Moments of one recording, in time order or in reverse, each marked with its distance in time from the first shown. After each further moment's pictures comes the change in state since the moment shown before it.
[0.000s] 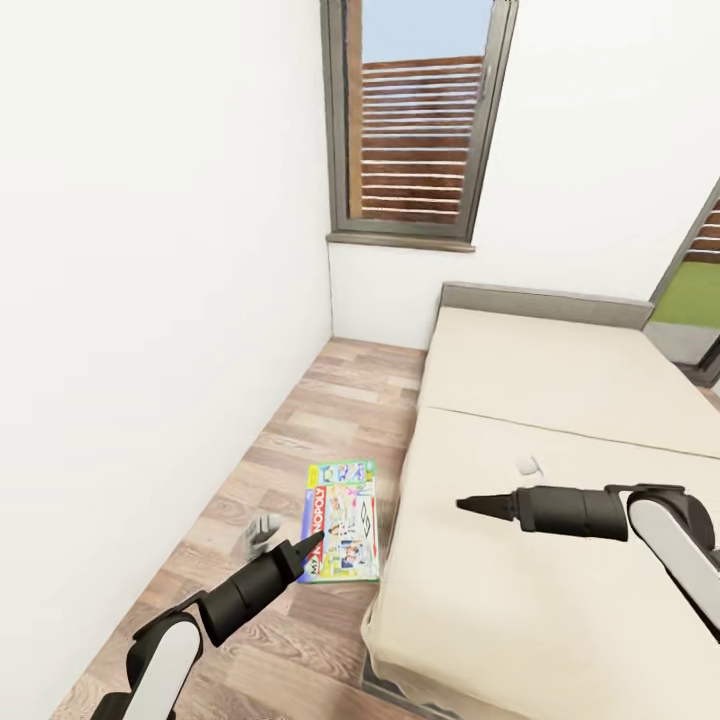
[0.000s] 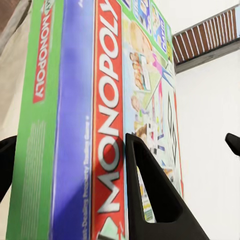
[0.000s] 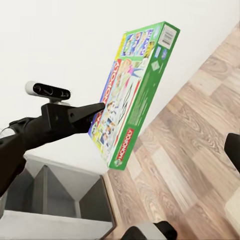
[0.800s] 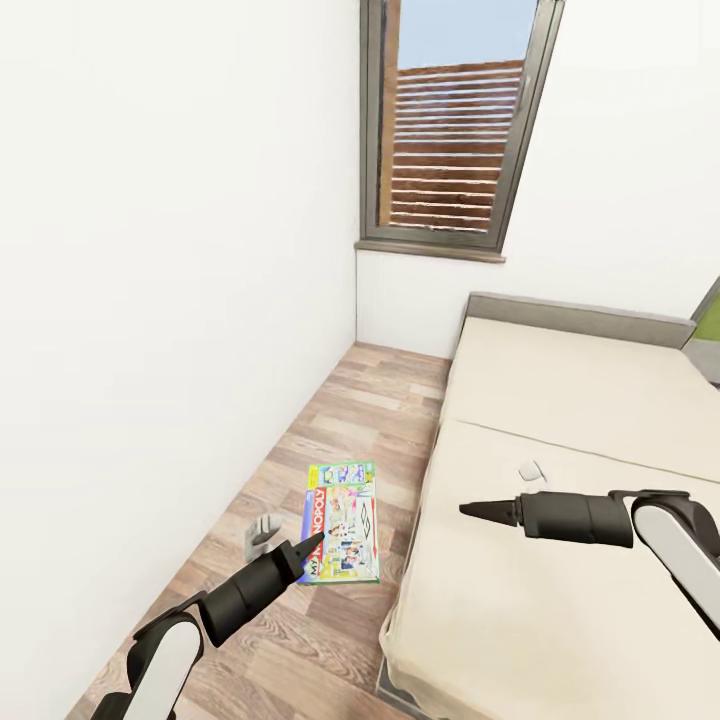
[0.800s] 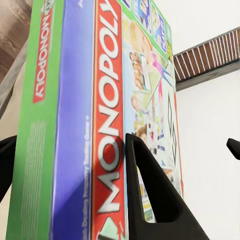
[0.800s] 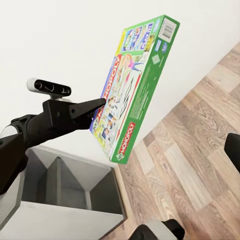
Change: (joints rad) left arm 0.000 0.003 -0.005 0.002 0.001 -0.002 0.010; right arm 0.022 -0.013 -0.005 -0.003 -0.017 0.000 0.001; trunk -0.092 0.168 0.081
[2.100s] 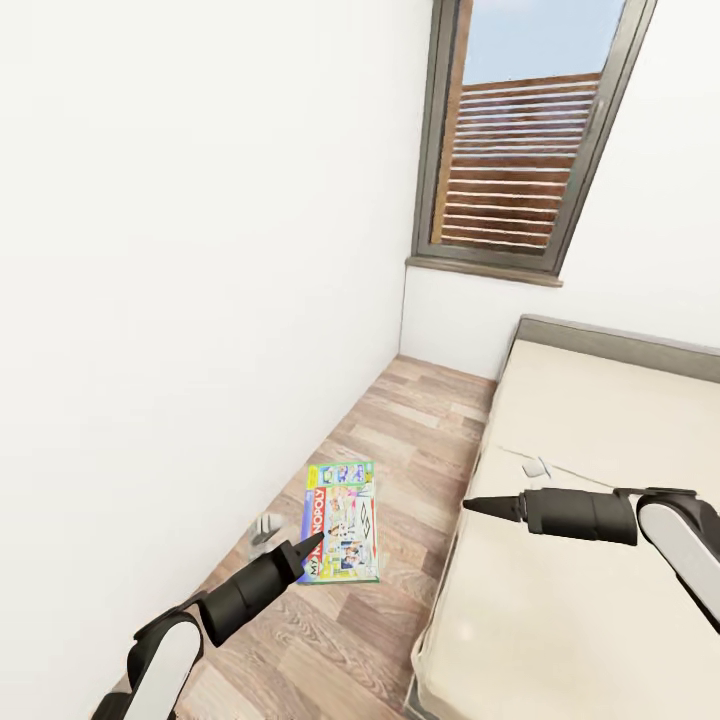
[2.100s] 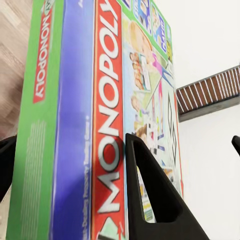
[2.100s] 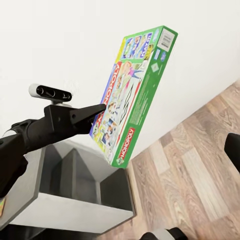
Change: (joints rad) left arm 0.000 -0.001 0.000 0.000 -0.002 -0.002 0.005; right arm 0.001 0.000 -0.022 -0.007 0.000 0.000 -0.001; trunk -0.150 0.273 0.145
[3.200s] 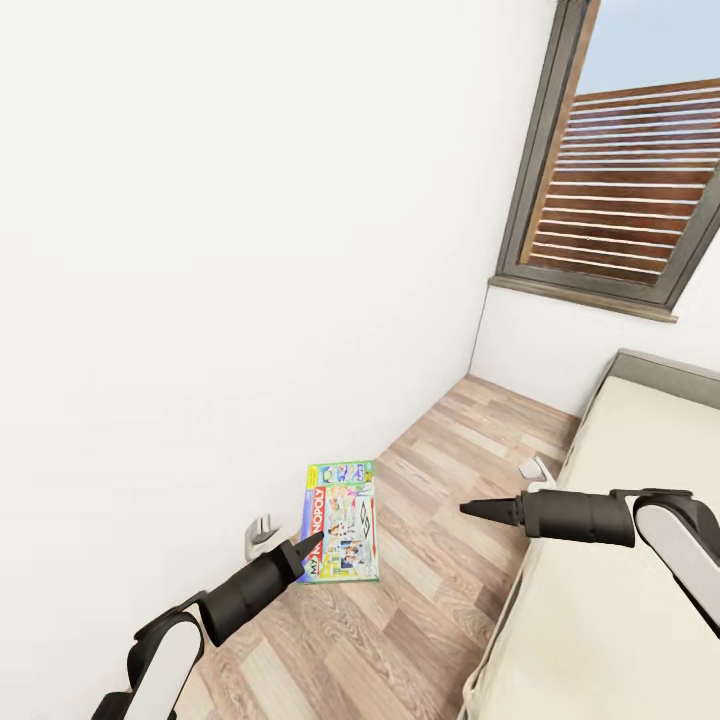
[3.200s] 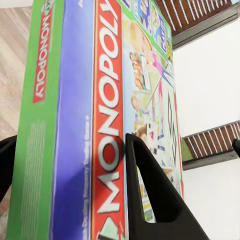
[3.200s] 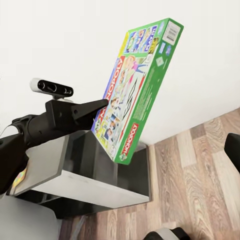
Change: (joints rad) left arm -0.001 0.000 0.000 0.000 0.000 -0.003 0.001; right arm 0.000 0.000 0.015 -0.011 0.003 0.000 -0.001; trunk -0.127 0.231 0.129
